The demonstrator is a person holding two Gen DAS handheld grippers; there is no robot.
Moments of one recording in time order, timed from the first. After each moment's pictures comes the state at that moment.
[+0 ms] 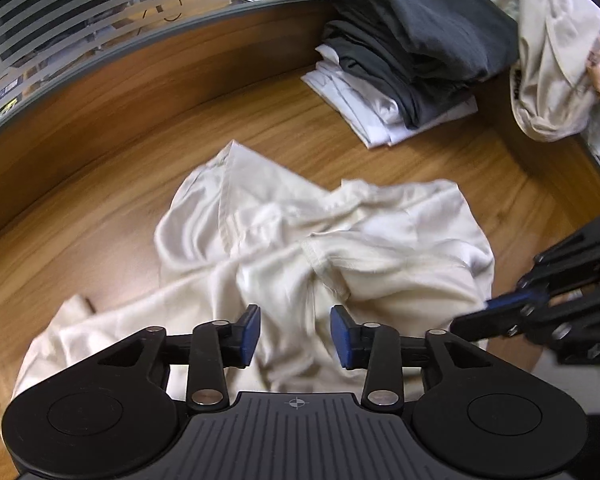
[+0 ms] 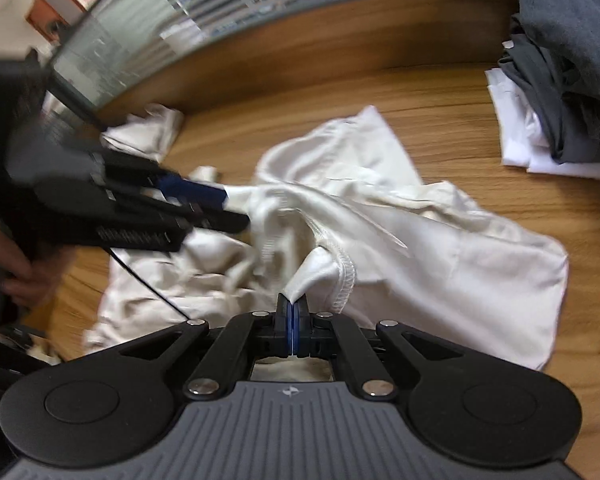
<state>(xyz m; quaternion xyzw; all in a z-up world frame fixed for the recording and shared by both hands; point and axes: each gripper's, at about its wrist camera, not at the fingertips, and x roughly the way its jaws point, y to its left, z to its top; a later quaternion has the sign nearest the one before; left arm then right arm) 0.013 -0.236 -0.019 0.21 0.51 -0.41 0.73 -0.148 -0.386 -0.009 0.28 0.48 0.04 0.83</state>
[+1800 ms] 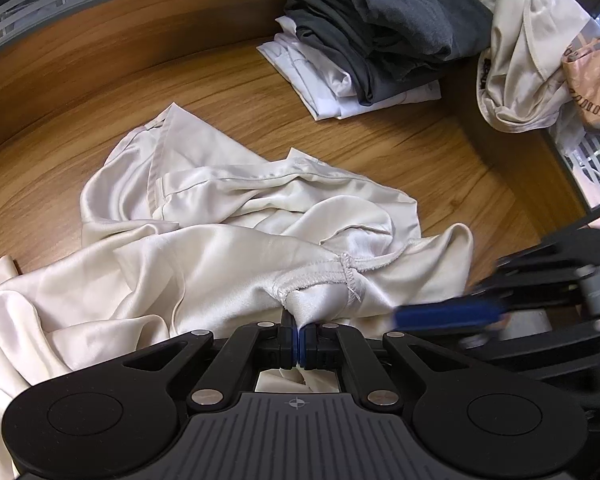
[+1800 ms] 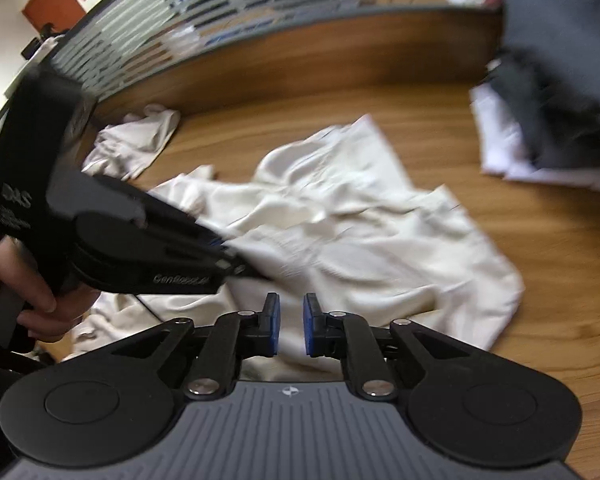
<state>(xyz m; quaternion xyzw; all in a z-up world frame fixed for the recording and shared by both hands) -0.005 -0.259 -0.039 0.16 0.55 -0.44 0.69 -0.165 -0.375 -0.006 0.23 0.48 0.00 0.84</state>
